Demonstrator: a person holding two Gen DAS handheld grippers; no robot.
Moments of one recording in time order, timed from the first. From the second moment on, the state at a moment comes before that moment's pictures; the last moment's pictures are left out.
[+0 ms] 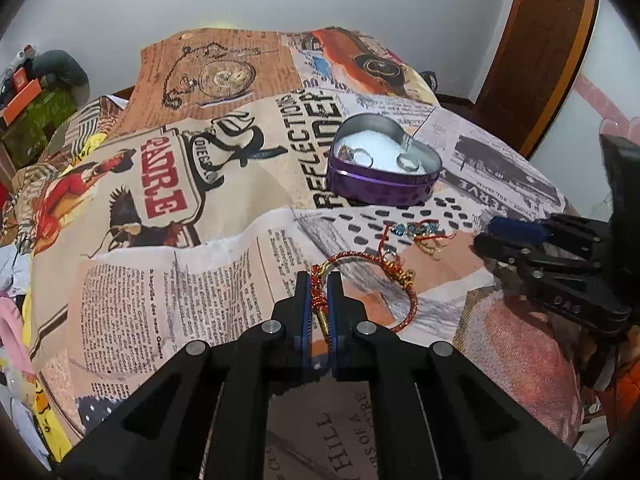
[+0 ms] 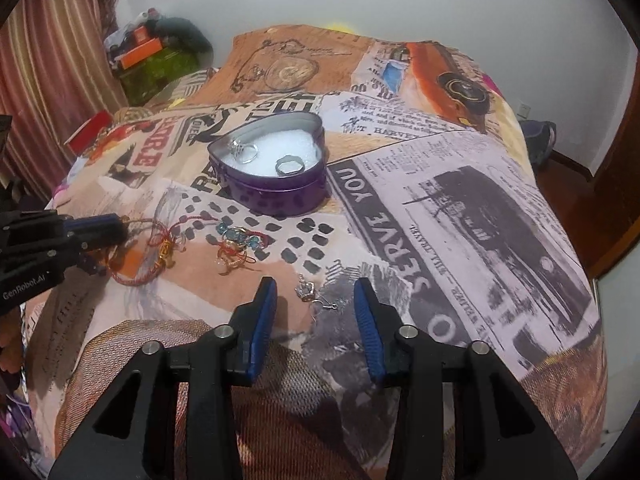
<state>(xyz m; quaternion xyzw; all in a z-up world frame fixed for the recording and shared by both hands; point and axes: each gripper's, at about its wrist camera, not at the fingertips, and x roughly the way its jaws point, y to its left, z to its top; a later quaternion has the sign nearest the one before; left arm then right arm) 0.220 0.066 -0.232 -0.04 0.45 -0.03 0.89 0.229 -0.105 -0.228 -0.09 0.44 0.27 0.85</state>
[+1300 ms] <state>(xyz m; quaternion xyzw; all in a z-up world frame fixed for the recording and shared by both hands) 0.231 0.045 -0.136 -0.01 0.34 -0.04 0.94 0.219 -0.092 -0.145 -0.06 0.35 0.29 0.89</state>
